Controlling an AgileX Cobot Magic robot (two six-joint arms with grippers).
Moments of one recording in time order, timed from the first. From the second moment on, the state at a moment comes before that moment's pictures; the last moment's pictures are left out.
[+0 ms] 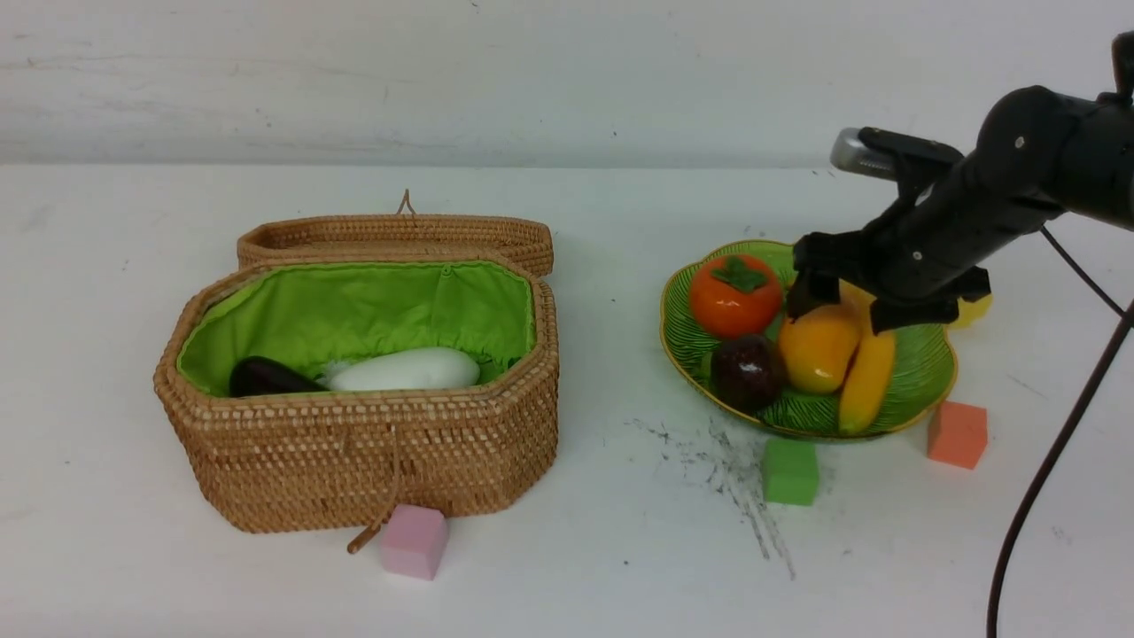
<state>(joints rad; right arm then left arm) 0.13 2.00 -1.60 0.32 0.71 -0.03 0.06 -0.01 0.03 0.11 0.40 -0.16</state>
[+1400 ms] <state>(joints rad) 0.05 0.49 -0.61 0.16 0.62 -0.08 0.06 -0.01 0.03 0.11 0.40 -0.16</state>
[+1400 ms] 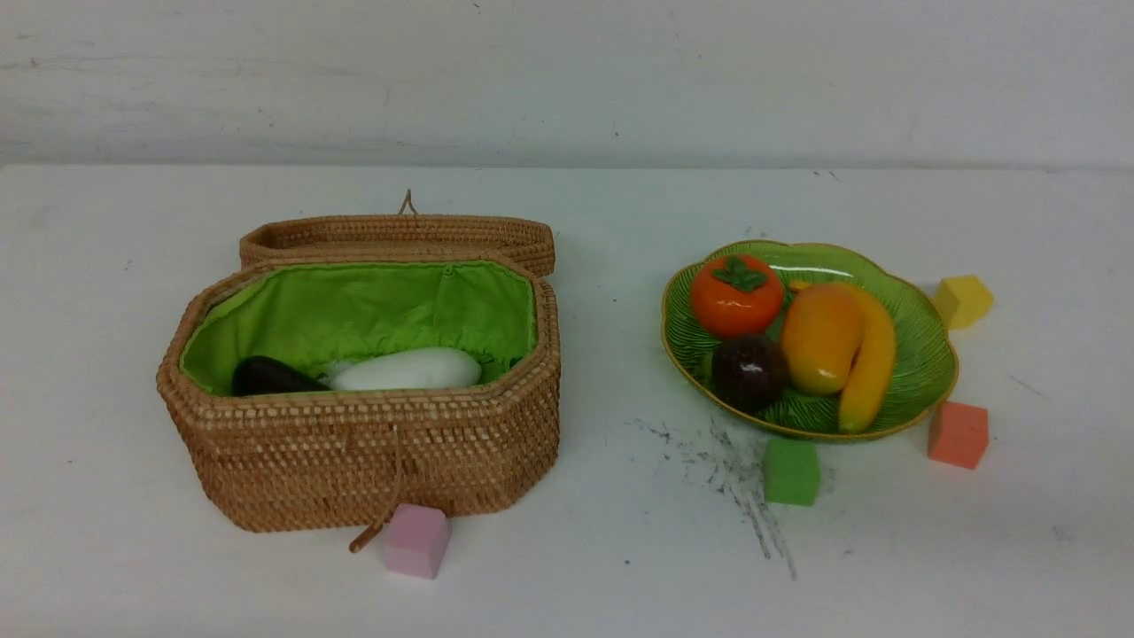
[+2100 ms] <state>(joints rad) 0.04 0.47 -0.60 0.08 0.61 0.03 0.06 -0.01 0.03 0.11 0.40 -0.16</state>
